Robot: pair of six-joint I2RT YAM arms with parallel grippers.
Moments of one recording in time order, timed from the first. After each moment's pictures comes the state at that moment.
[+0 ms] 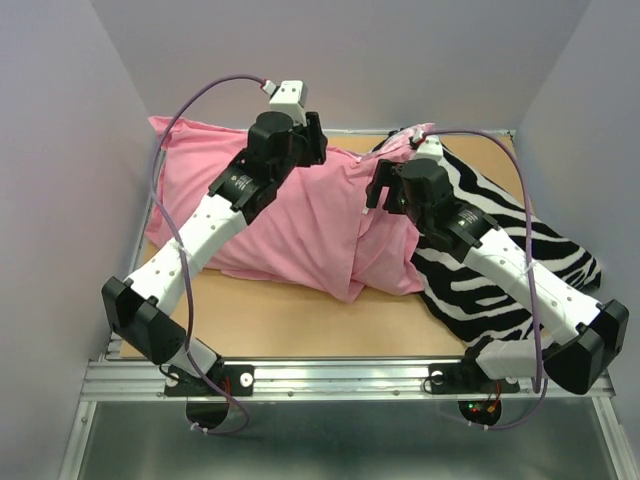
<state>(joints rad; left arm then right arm) -0.56 1.52 1.57 -0.29 -0.18 -0.32 0.68 1.27 1.27 -0.40 0.44 0.50</state>
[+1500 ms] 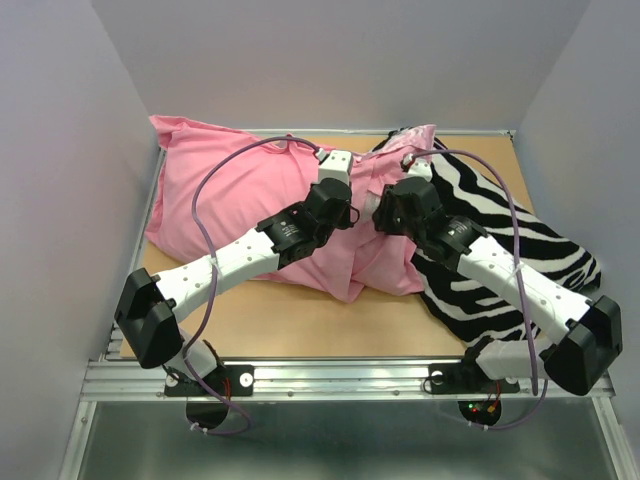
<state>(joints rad) -0.93 1.48 1.28 -0.25 -0.48 -0.43 0.67 1.27 1.12 -0.40 0.33 0.56</state>
